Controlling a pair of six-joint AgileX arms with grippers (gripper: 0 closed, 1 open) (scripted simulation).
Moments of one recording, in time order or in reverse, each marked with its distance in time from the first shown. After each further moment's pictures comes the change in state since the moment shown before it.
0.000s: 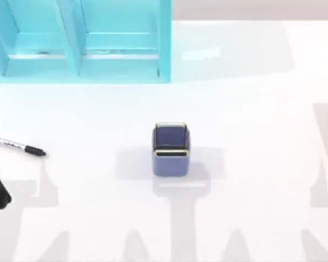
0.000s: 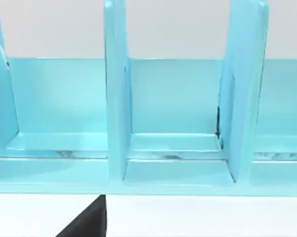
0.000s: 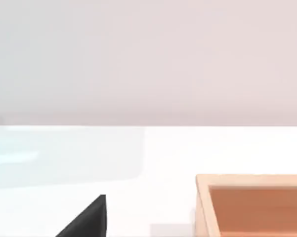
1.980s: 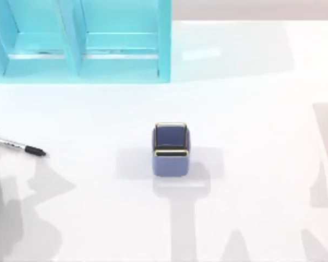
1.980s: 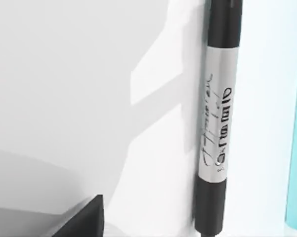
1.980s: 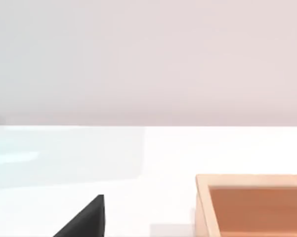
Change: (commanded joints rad) left arm 0.339 1.559 0.346 0.467 0.543 -1.127; right arm 0.000 0.000 0.000 0.000 0.000 0.000
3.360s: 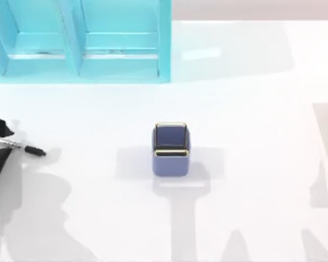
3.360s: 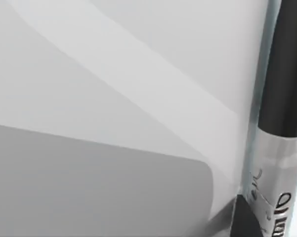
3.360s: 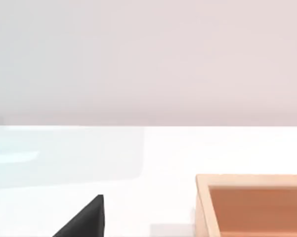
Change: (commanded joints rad) left arm -0.175 0.476 0.201 0.330 -0.126 -0.126; right arm 0.000 0.000 0.000 0.000 0.000 0.000
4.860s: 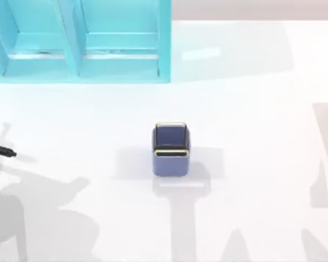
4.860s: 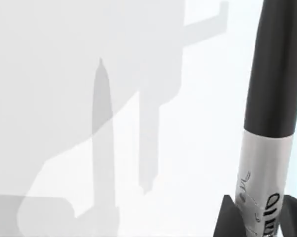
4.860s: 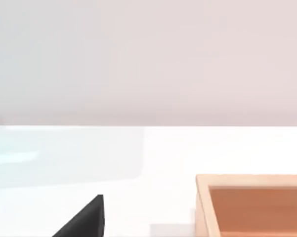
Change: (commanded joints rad) left arm 0.170 -0.695 0.060 -0.992 0.025 0.180; right arm 0.000 0.000 0.000 0.000 0.000 0.000
